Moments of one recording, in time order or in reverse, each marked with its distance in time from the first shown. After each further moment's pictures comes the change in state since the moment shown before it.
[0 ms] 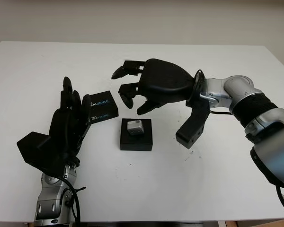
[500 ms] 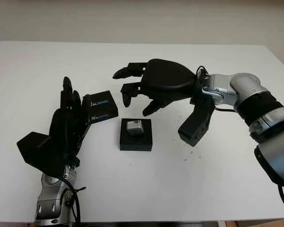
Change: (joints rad) left arm 0.000 -0.002 0.001 0.000 0.000 0.000 0.003; right arm 0.007 -0.061 -0.032 -0.096 0.042 -0.018 0.219
